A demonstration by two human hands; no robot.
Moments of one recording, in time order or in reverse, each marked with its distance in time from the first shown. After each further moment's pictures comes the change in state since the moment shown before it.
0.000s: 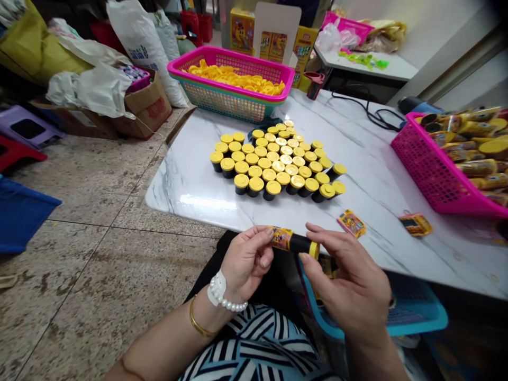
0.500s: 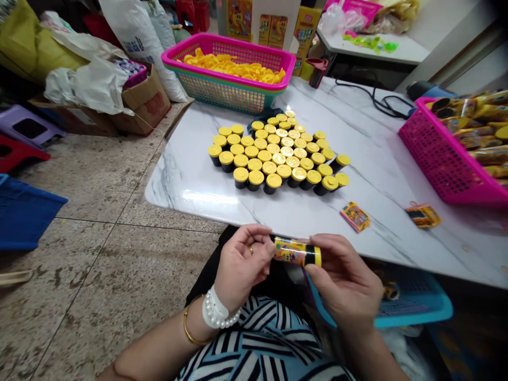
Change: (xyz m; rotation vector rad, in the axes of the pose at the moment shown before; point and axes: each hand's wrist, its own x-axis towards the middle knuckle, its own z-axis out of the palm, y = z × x) left_hand -0.024 -0.012 -0.010 0.282 0.054 0.252; right_hand -0.024 0.011 0.013 0.468 0.009 0.160
